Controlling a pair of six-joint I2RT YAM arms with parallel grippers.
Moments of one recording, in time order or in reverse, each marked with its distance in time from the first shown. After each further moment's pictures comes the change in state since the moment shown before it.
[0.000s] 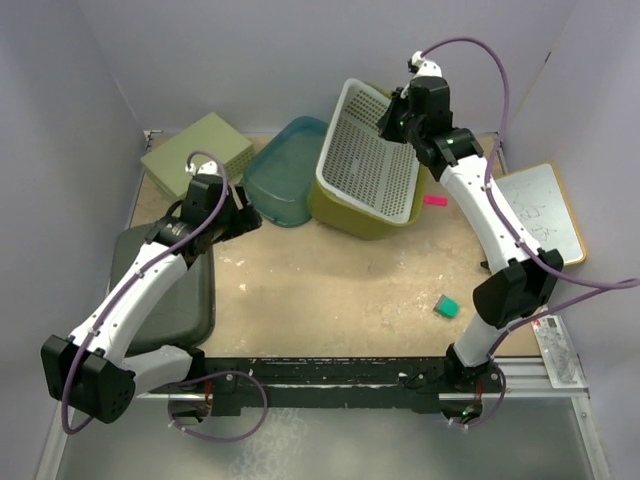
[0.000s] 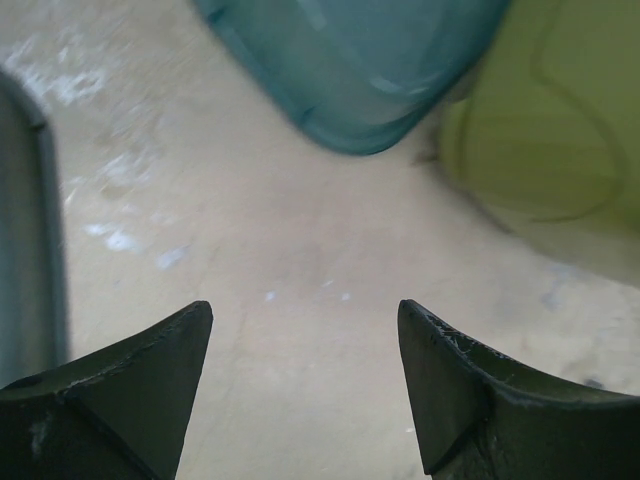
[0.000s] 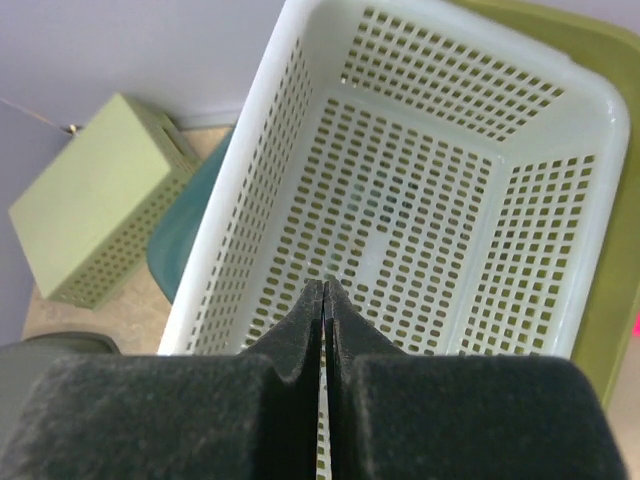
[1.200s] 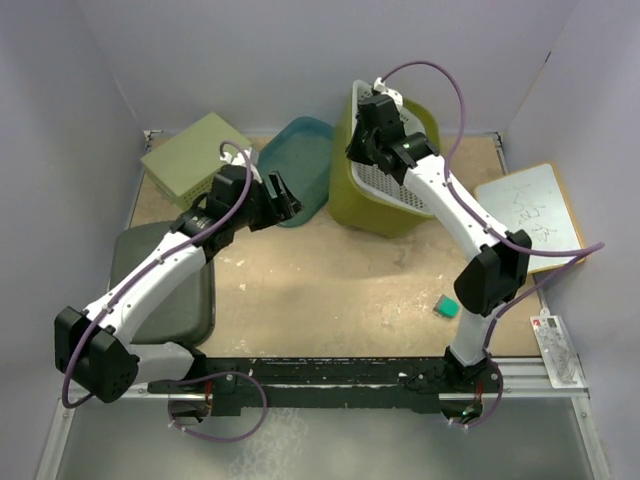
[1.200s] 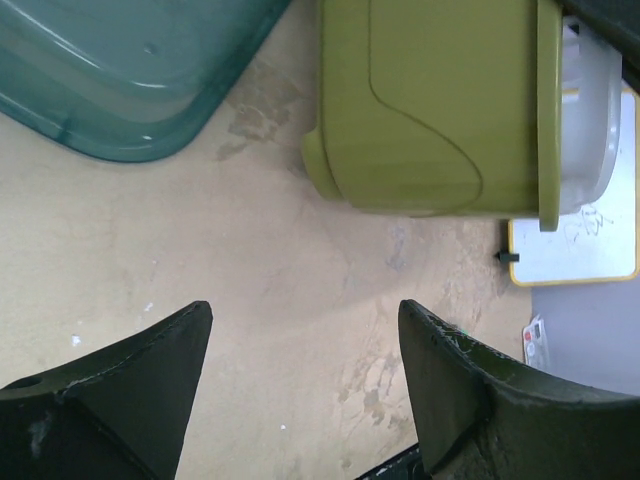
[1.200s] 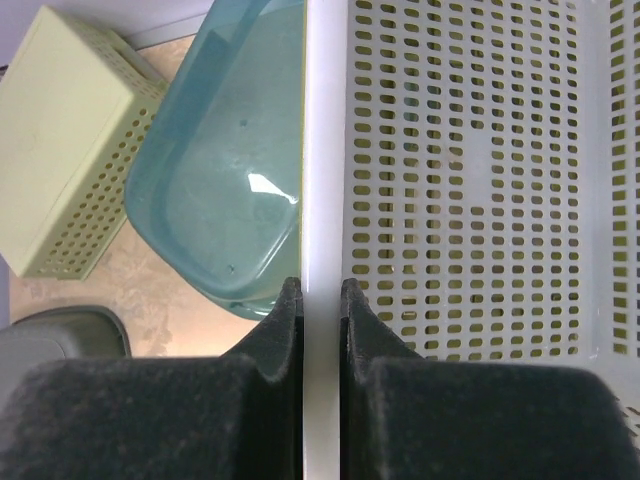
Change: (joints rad) left arm -0.134 0.096 0.088 0.244 0.177 -0.120; right arm 0.162 0.150 0.043 -0.142 0.171 0.211
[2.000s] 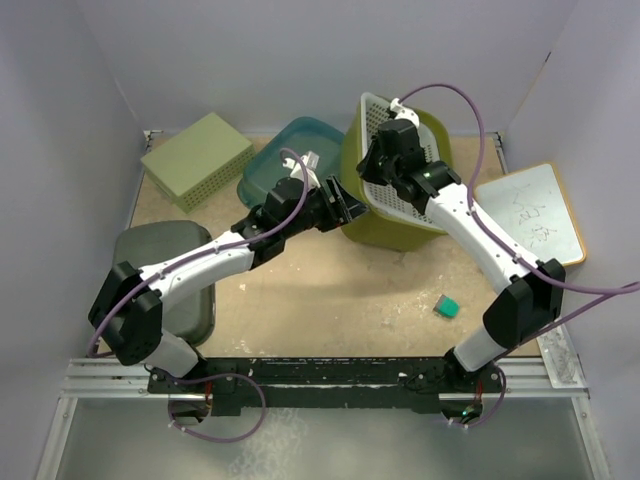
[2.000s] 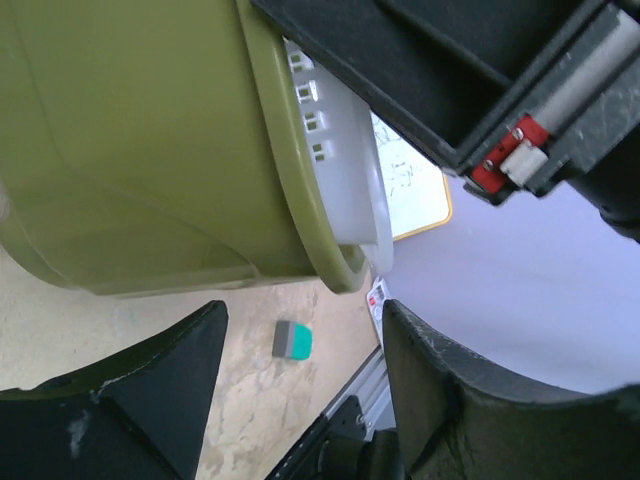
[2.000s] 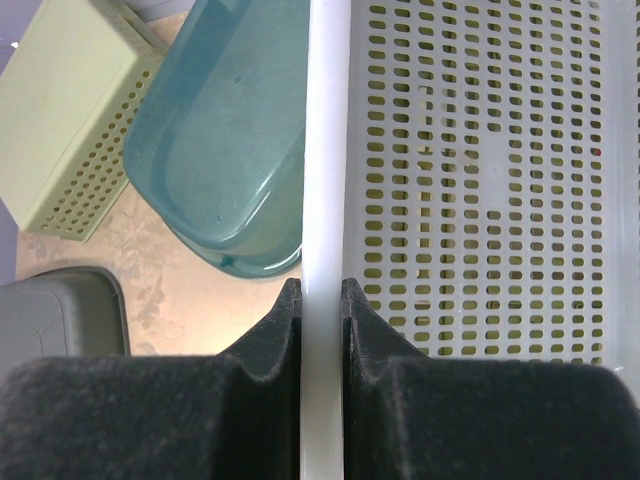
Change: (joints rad) left arm -0.280 0.251 0.011 0.508 0.065 -0.208; right arm -0.007 -0.266 -0.360 0.141 -0.047 -0.029
